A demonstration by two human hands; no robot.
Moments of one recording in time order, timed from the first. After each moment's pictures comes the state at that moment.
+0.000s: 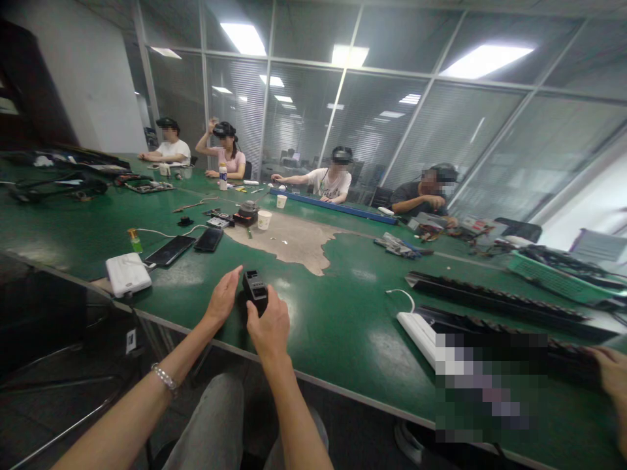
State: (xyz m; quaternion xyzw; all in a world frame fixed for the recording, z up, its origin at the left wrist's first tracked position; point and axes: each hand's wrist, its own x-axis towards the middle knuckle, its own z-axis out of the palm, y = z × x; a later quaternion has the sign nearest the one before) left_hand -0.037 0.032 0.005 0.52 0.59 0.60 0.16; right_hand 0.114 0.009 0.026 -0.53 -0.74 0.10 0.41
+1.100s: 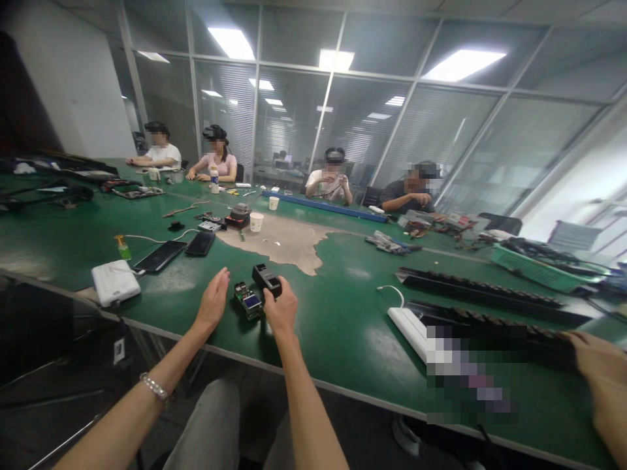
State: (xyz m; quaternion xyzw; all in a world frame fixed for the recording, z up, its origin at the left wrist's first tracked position) left_hand -0.035 0.035 0.000 0.48 0.60 0.61 0.16; right_hand 0.144 0.069 0.019 -0.50 -0.68 0.18 0.51
